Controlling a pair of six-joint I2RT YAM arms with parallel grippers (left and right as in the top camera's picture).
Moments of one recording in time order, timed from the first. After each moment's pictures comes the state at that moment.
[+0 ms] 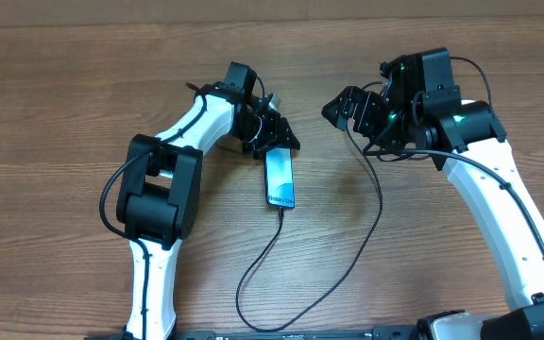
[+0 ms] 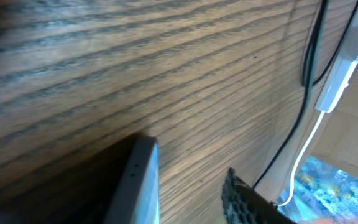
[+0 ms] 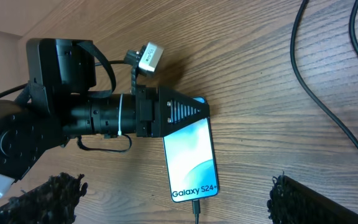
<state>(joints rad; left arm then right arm) -0.31 2.31 1.66 -0.72 0.74 -0.44 0.23 1.53 1.40 -0.84 -0.39 0.58</state>
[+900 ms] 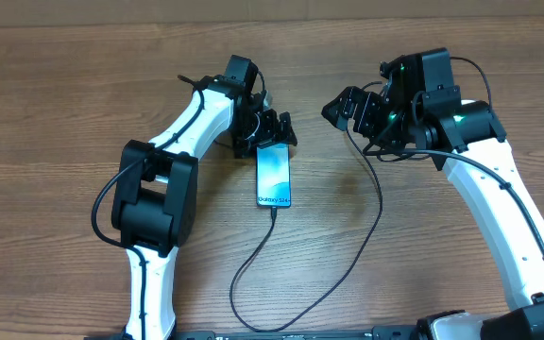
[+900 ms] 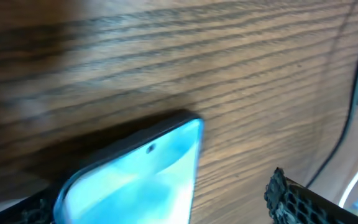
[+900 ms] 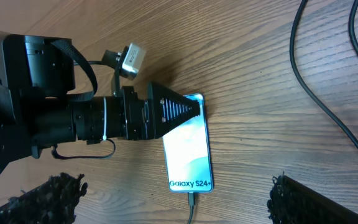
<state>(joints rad) -0.32 2.25 1.70 -0.85 0.49 -0.44 0.23 1.53 1.40 -0.84 -0.39 0.58</state>
